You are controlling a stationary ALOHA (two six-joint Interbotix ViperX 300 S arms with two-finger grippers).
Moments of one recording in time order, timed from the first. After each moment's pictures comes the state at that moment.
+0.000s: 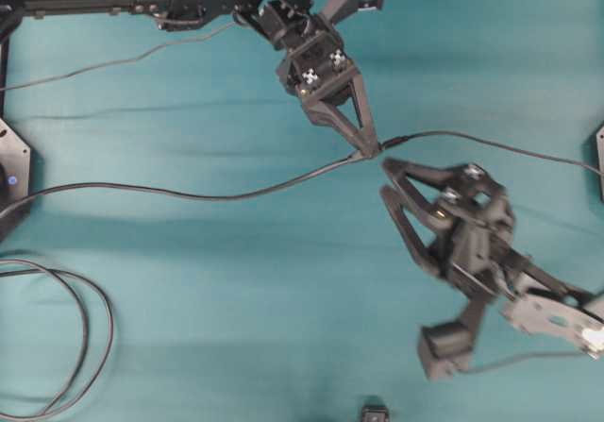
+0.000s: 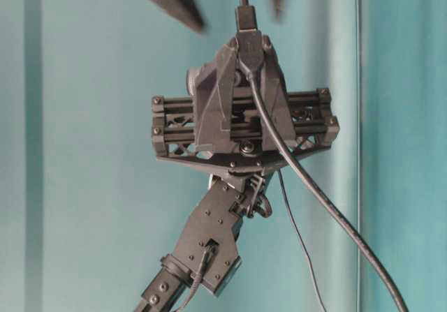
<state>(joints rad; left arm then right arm) 0.40 0.51 0.10 -1.67 1.38 0.72 0.66 -0.05 0.62 -1.46 1.22 0.80</state>
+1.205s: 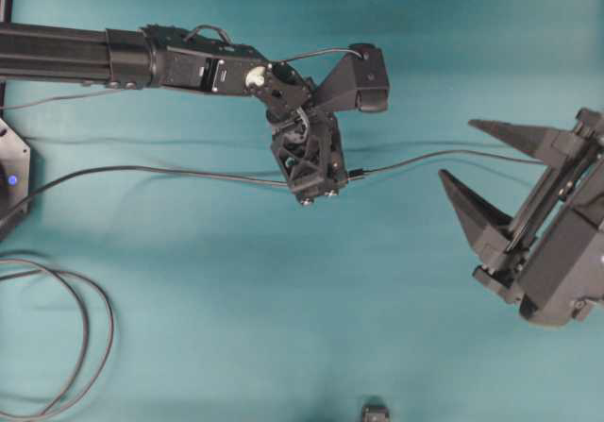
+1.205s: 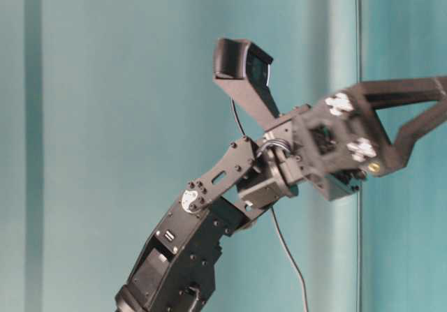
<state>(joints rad) 0.15 0.39 0.21 -0.67 0.62 0.50 0.71 -0.29 0.49 -1.20 1.41 1.19</state>
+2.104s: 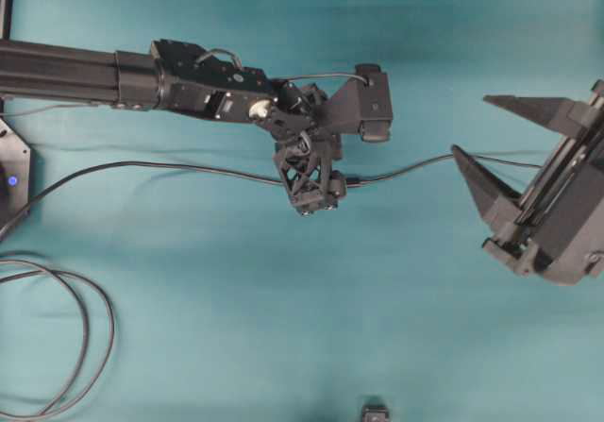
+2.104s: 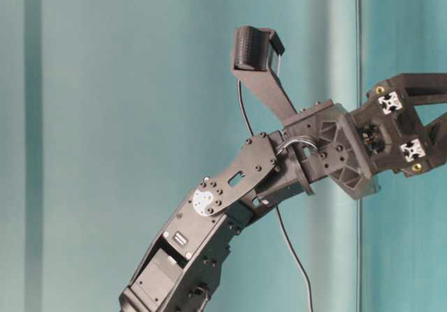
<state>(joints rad) 0.10 0.40 0.21 -0.51 0.55 0.40 0.68 -0.36 0.54 -1.19 1.41 1.21</state>
